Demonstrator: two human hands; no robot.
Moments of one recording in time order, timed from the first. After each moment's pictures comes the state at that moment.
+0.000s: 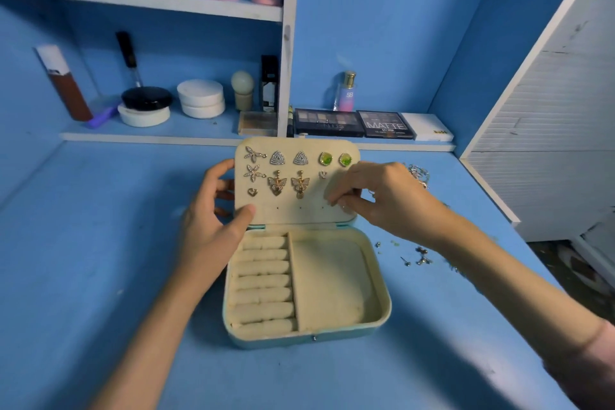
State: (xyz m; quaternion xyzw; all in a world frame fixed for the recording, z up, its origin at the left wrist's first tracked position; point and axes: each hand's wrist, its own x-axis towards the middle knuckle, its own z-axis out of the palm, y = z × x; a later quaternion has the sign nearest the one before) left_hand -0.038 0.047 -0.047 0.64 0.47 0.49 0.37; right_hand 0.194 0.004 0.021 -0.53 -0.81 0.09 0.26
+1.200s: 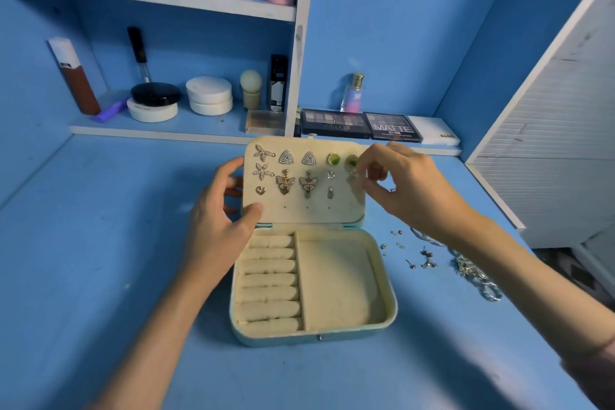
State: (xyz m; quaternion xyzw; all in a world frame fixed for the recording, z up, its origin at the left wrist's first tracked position) left_hand -0.035 0.045 -0.043 0.63 0.49 0.47 0.36; right_hand 0.206 0.007 0.024 -0.55 -0.79 -0.03 0.28
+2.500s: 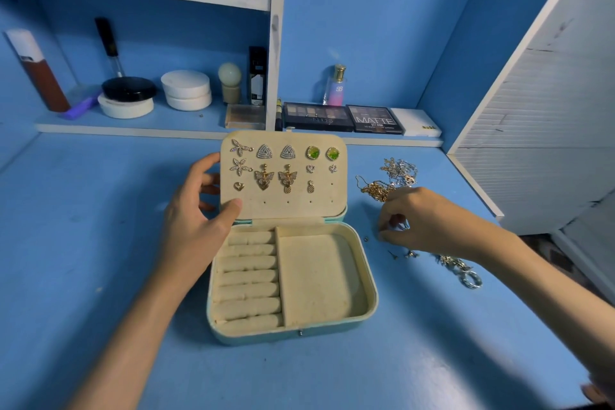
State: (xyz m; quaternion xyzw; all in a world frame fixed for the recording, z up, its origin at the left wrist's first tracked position) left_hand -0.035 0.044 -0.041 0.64 0.48 0.48 0.37; right_hand 0.251 -0.025 0.006 -0.64 -0.76 0.09 0.05
